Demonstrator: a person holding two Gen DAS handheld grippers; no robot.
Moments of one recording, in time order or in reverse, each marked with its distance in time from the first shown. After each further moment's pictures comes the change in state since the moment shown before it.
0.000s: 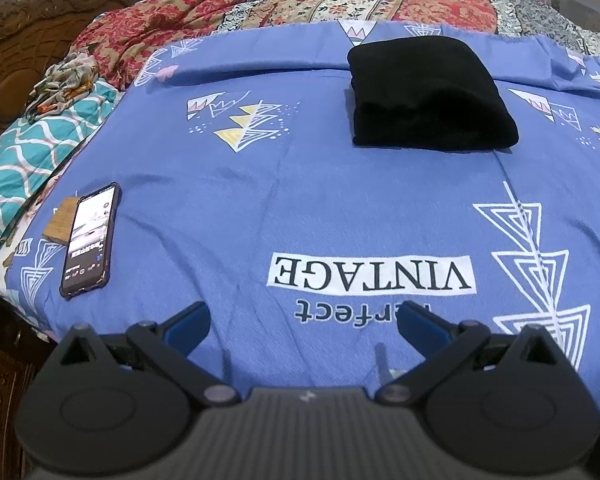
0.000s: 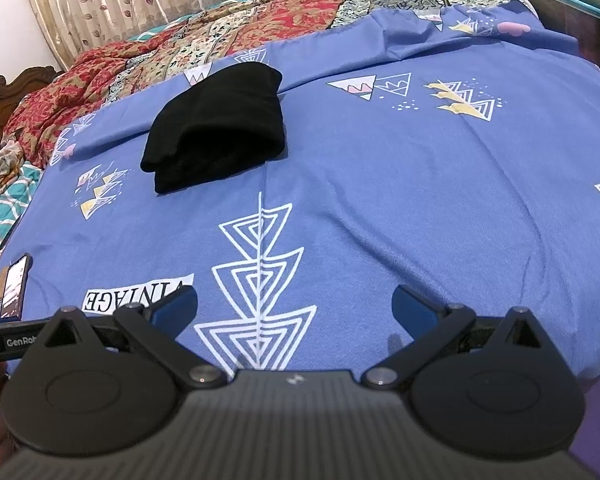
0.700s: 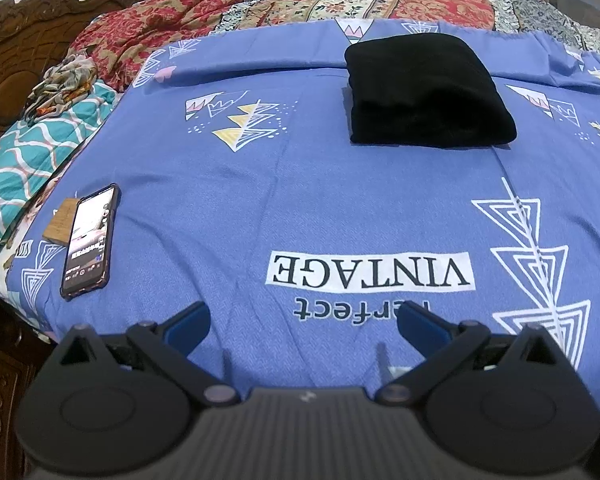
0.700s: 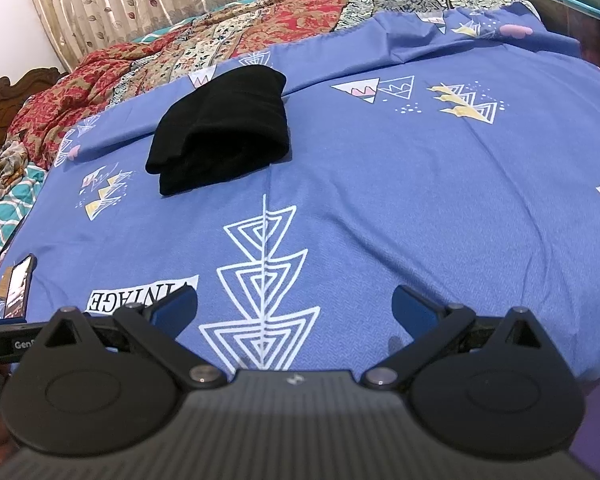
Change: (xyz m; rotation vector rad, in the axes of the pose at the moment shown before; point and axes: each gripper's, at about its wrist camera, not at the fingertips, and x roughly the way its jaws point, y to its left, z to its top) left arm -0.001 -0.002 -0.001 0.009 0.003 0.002; right arm -0.003 -0.002 0.001 -0.009 -0.006 0.015
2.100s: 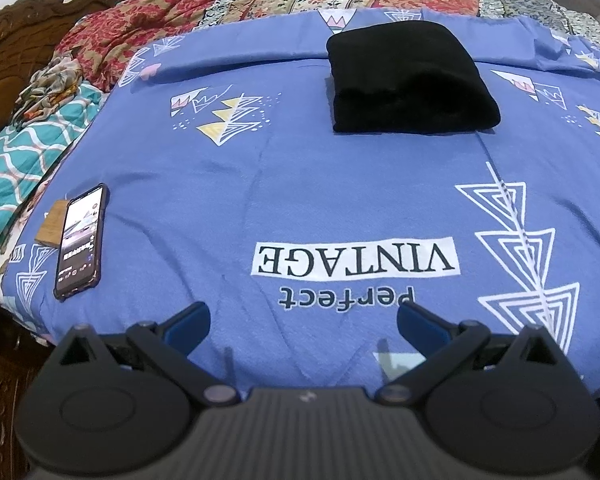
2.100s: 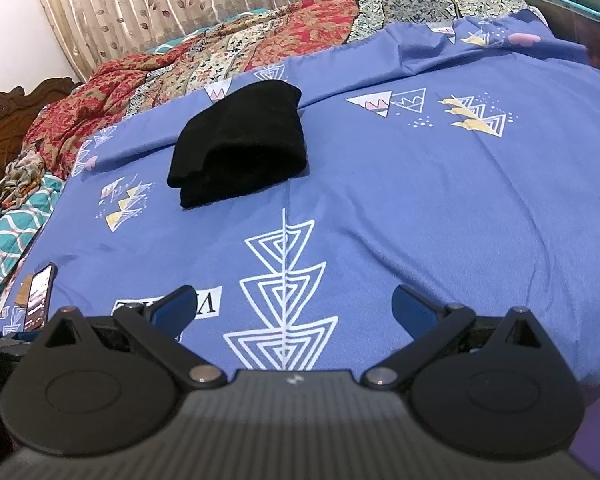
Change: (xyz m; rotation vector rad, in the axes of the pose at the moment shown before) left arm -0.003 -0.008 -0.001 0.040 0.028 -0.025; right arm -0.016 -0.001 0.010 0.003 -0.019 0.052
